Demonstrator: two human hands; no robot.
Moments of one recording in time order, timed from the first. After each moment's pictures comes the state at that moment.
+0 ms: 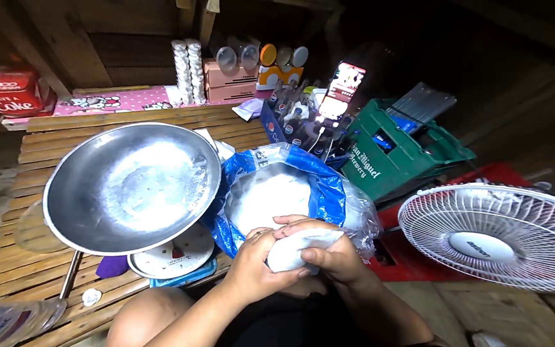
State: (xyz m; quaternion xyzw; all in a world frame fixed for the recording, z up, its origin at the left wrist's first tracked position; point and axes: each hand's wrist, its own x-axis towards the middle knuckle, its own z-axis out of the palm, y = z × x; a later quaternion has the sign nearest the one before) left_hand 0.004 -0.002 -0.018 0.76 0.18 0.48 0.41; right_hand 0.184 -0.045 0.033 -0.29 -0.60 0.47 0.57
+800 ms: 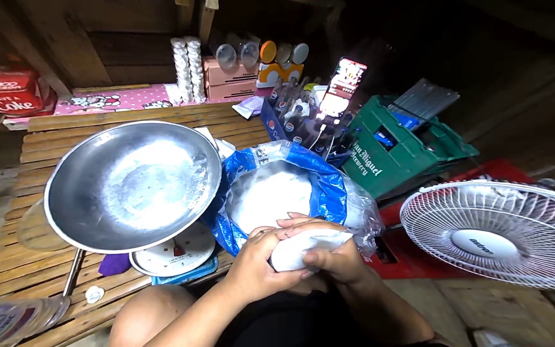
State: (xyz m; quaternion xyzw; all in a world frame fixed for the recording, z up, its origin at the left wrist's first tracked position) left_hand 0.003 -0.002 -0.018 0.77 0.16 0.46 0.41; right_hand 0.184 -0.048 0.030 -0.30 -0.64 0.40 0.58
